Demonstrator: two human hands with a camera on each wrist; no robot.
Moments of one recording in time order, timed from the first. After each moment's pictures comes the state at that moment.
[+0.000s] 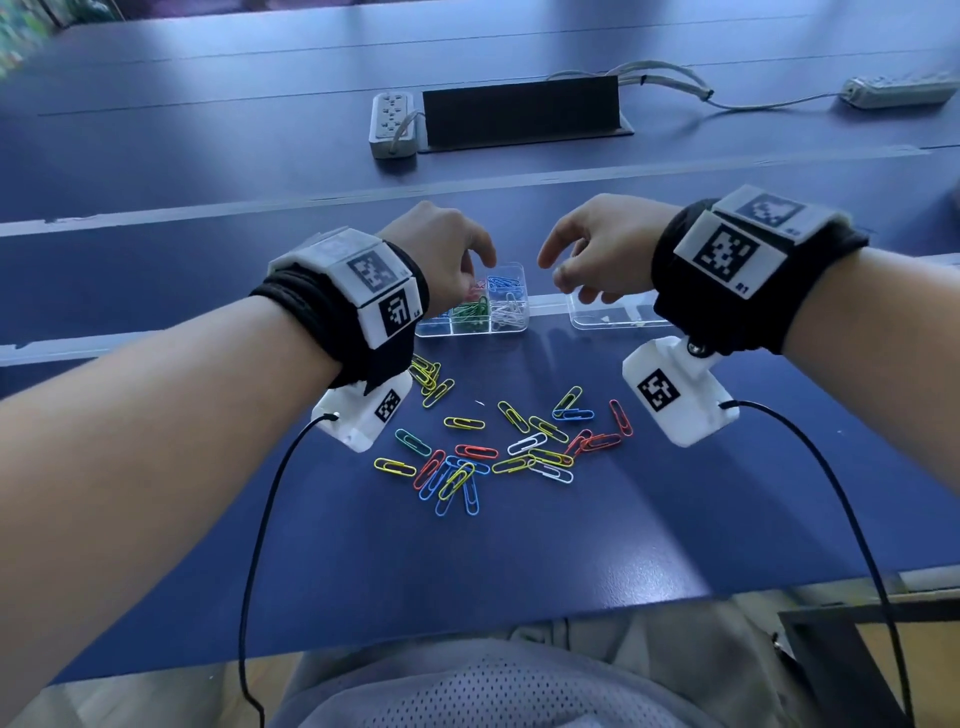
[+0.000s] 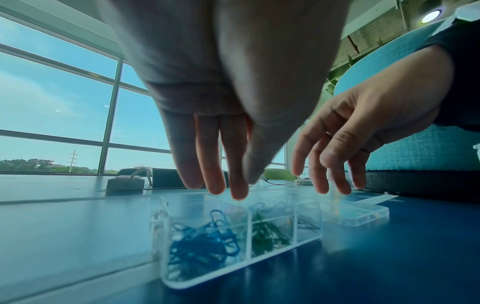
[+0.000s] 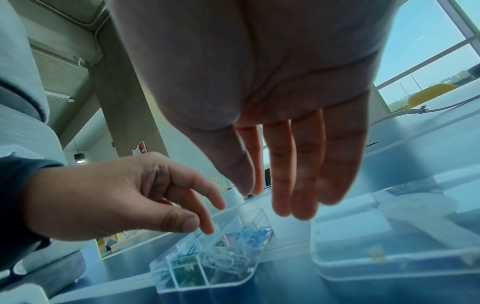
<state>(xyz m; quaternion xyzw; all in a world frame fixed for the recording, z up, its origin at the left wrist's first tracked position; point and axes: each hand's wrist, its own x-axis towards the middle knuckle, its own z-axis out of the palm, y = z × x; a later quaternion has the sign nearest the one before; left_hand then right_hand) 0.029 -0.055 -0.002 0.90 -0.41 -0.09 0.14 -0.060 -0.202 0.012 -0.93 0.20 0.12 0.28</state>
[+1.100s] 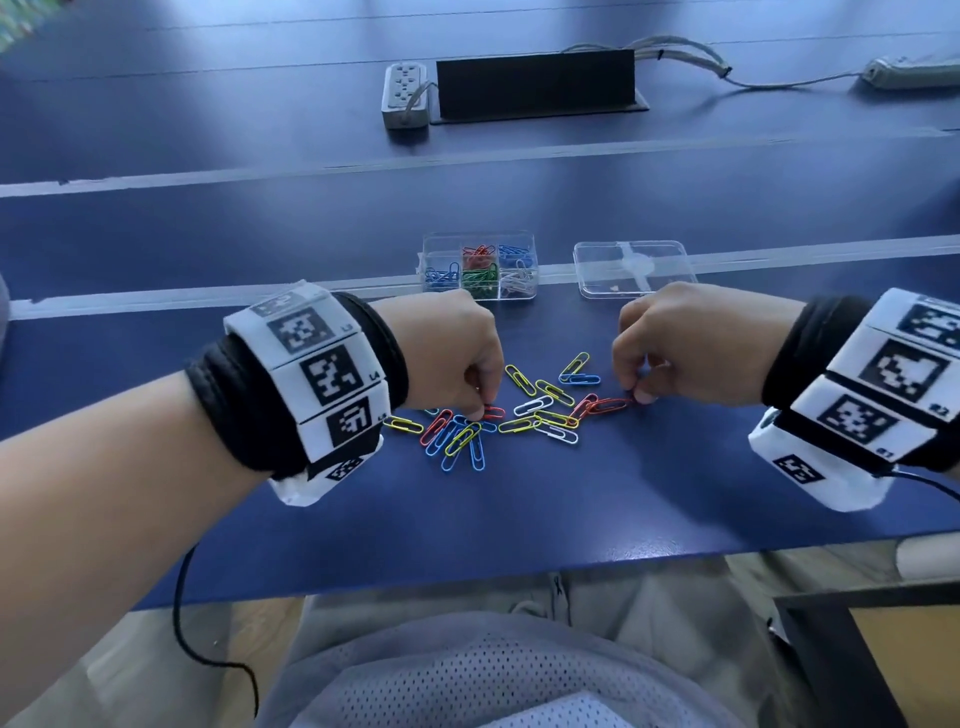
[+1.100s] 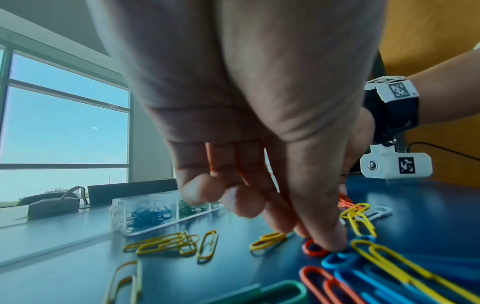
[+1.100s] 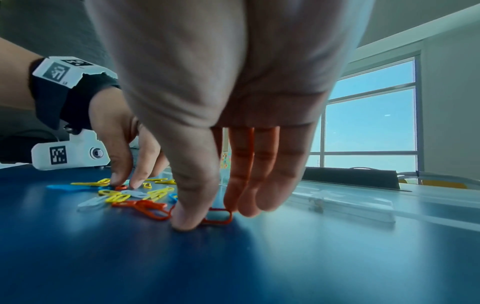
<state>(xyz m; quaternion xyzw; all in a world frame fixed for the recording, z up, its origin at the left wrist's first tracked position) -0.039 -0.012 -0.013 0.81 -0.56 -0.18 -0.05 -0.149 -0.199 -0.013 -0.98 -0.04 0.18 0.03</state>
